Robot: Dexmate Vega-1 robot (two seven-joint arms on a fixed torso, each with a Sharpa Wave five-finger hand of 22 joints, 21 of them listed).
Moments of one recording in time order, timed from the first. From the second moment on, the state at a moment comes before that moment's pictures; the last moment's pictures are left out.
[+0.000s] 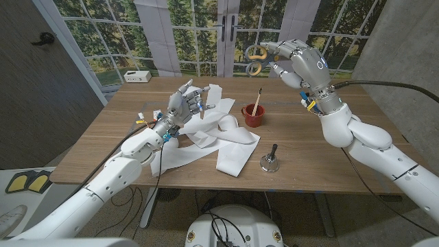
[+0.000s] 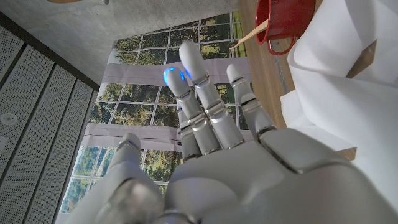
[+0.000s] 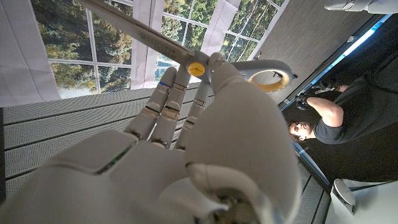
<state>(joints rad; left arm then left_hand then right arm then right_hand) 1.08 0.70 0.31 -1.79 -0.91 -0.15 -0.21 0.09 -0.02 0.43 -0.13 0.18 0.61 -0.02 0.20 0.20 1.04 -0.18 0.97 0.85 1.16 -0.20 0.84 0.65 0.61 0.06 0.38 0.22 -1.02 -0.84 -0.26 -1.96 -0.80 0.33 -0.73 1.33 0.15 0.26 -0.15 0.21 0.56 -0.14 0.21 0.25 0.57 -0.11 0.67 0.68 0.73 -0.01 0.46 0.76 0.45 -0.05 0.66 0.21</state>
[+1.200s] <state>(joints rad) 0.96 0.68 0.36 -1.65 -1.05 -0.03 -0.53 0.55 -0.06 0.50 -0.19 0.18 0.72 -0.02 0.19 0.20 1.10 -0.21 1.11 0.98 1.18 -0.21 0.99 0.70 0.61 0.02 0.40 0.26 -0.96 -0.86 -0.34 -1.91 -0.90 0.35 -0.85 1.33 0.15 0.26 -0.15 0.21 0.56 -0.15 0.21 0.25 0.58 -0.11 0.67 0.70 0.74 -0.01 0.44 0.86 0.45 -0.05 0.69 0.20</state>
